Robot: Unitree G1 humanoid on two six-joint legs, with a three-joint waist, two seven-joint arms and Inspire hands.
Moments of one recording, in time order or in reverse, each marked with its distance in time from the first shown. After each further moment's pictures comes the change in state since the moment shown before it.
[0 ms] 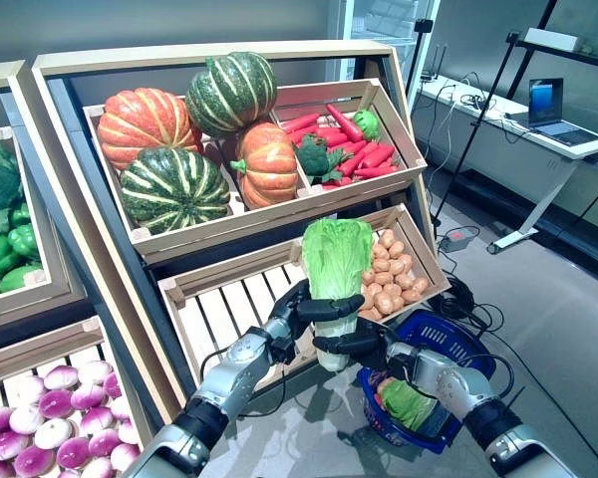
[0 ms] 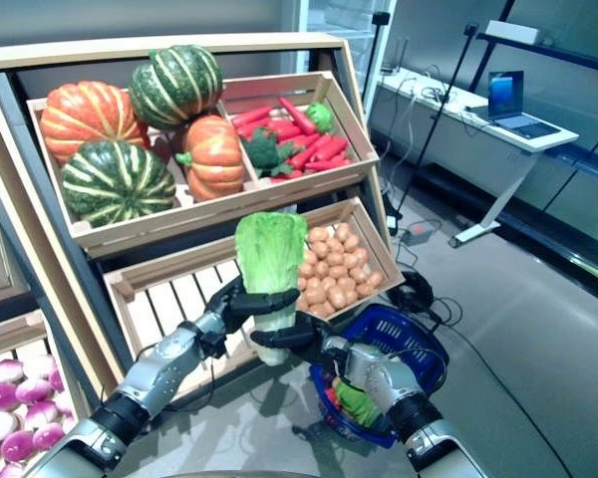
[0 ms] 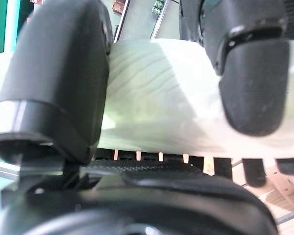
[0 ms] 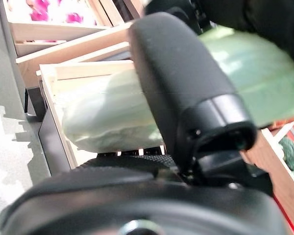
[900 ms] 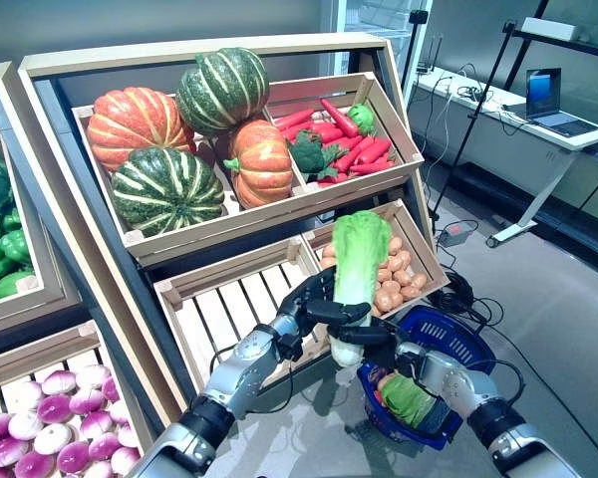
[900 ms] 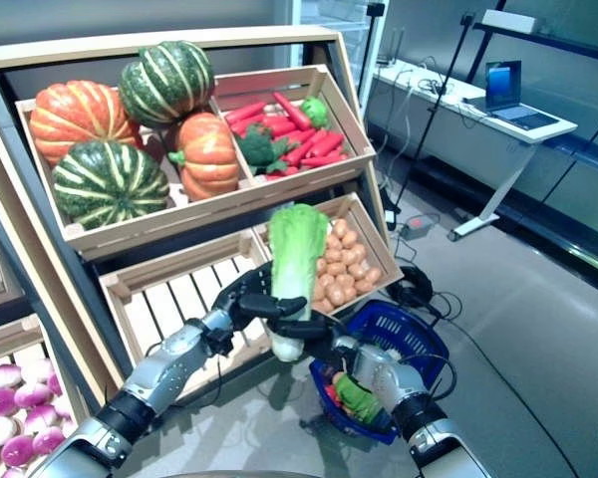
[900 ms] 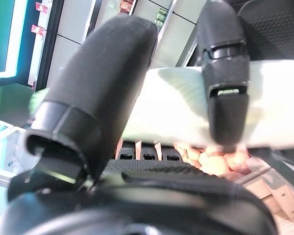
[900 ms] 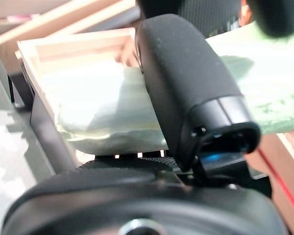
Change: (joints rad) left arm -0.005 -0.015 -0.001 -0.029 -0.010 0.020 -0.015; right arm -0.005 -0.014 -0.093 0.166 0.035 -0.045 -0.028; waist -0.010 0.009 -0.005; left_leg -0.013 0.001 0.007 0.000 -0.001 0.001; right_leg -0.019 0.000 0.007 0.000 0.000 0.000
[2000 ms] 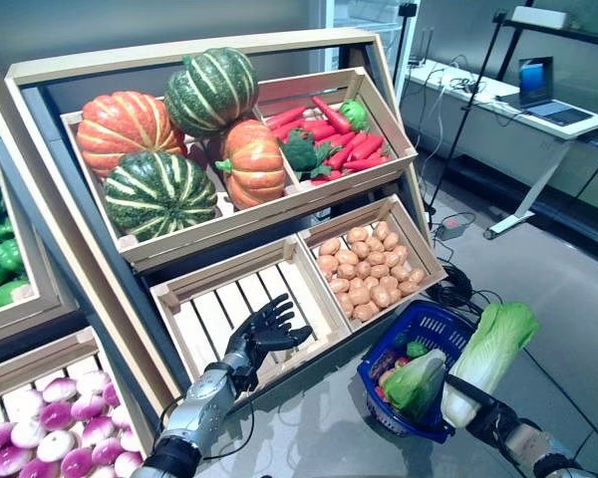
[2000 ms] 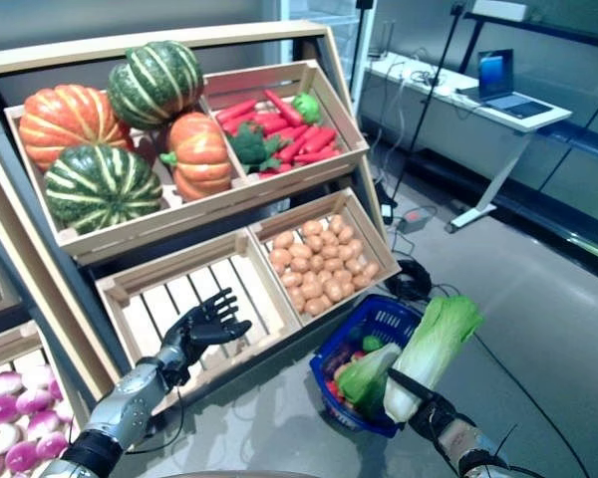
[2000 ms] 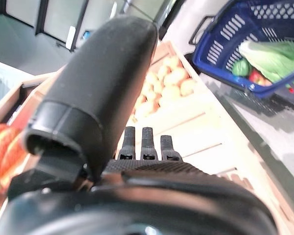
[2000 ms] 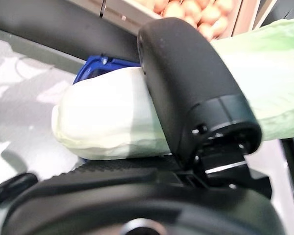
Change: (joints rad) left arm 0.201 0.054 0.184 0.124 0.022 -0.067 0.027; right arm 0.126 -0.105 -0.393 0.493 0.135 -0.074 -0.224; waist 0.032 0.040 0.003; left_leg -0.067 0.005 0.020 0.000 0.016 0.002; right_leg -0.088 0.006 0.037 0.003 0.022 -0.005
